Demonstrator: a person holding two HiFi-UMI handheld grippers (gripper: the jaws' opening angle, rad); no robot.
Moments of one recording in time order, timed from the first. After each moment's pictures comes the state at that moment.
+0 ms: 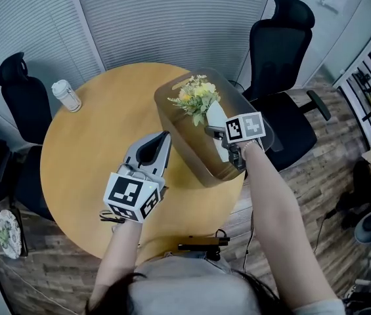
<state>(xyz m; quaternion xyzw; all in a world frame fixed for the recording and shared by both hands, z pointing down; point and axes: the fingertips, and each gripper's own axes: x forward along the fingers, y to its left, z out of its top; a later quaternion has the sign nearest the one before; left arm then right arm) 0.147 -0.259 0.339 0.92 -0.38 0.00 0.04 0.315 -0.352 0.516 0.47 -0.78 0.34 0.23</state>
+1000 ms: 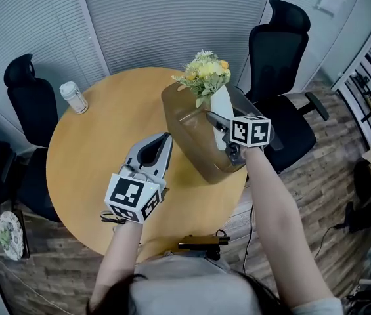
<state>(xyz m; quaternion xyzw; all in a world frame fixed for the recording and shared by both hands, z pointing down) 0.128 -0.231 0.321 0.93 -0.38 -0.01 0.02 0.301 -0.356 0.434 0.53 -0.81 0.22 0.09</state>
